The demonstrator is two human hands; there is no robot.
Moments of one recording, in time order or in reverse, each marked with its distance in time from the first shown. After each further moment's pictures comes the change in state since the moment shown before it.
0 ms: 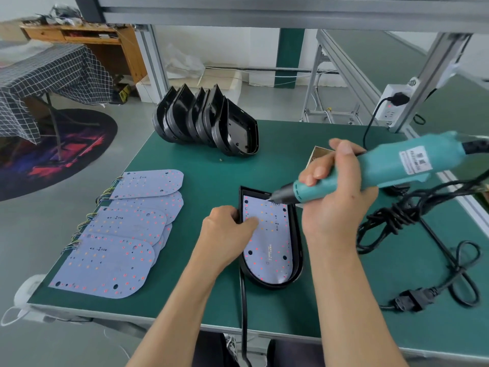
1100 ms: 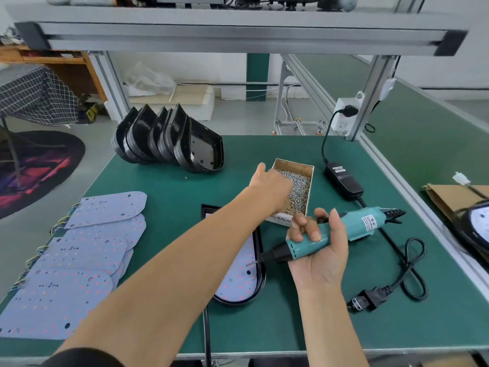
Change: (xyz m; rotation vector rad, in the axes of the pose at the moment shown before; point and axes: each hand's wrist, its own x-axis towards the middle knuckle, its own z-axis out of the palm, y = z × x) left_hand 0.075 0.145 0.106 1.259 -0.296 0.797; right_hand -0.010 0.002 -0.103 0.350 0.241 0.352
